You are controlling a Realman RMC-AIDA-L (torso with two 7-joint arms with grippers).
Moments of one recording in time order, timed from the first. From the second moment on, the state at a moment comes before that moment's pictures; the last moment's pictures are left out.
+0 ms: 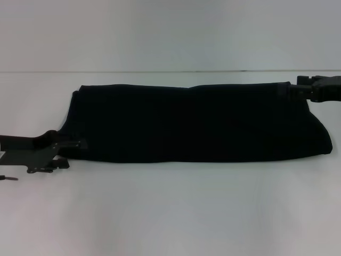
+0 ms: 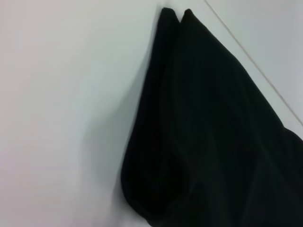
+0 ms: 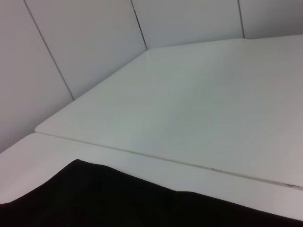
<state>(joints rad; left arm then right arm) -0.62 -2.00 0.50 0.69 2.46 1.36 -2.71 0.70 1.98 -0.50 -0.65 -2.17 -1.27 1.75</state>
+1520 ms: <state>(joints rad) -0.63 -2.00 0.51 0.67 2.46 1.28 -2.76 0.70 1.98 -0.50 -0.65 -2.17 -1.27 1.76</state>
